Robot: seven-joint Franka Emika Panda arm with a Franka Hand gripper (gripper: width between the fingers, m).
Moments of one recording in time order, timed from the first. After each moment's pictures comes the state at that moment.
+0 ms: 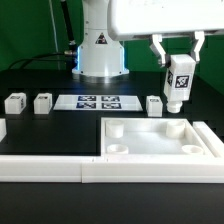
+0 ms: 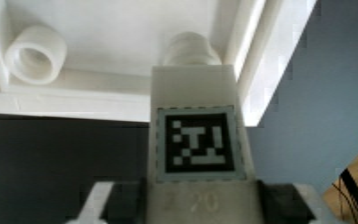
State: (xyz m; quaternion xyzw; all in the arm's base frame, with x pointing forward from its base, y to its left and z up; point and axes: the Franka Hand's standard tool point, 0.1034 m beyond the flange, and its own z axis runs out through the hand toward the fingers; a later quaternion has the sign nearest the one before) arm 0.586 0.086 0.151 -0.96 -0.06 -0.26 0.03
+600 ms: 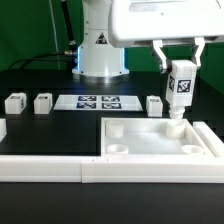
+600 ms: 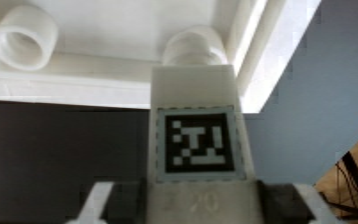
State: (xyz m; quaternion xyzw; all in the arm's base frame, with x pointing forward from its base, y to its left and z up) arm 0.590 0.090 0.138 -0.96 -0.06 -0.26 0.04
